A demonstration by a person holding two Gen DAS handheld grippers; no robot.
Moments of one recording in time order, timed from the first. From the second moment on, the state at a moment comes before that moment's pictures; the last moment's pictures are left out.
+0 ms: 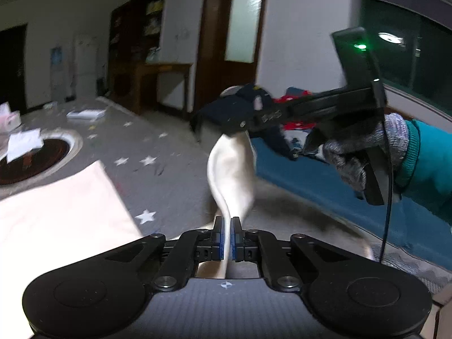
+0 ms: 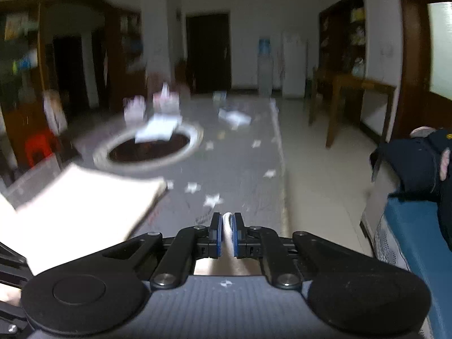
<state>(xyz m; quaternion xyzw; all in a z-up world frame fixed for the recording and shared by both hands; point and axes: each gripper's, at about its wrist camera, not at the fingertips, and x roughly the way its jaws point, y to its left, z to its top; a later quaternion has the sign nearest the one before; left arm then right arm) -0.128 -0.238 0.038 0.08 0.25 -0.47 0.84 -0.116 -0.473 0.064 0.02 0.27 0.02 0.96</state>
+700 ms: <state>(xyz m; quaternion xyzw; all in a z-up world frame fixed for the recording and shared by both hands) -0.139 -0.240 0.013 0.12 0.31 -0.46 0.82 -0.198 -0.479 0.022 0.08 0.31 -0.03 0.95</state>
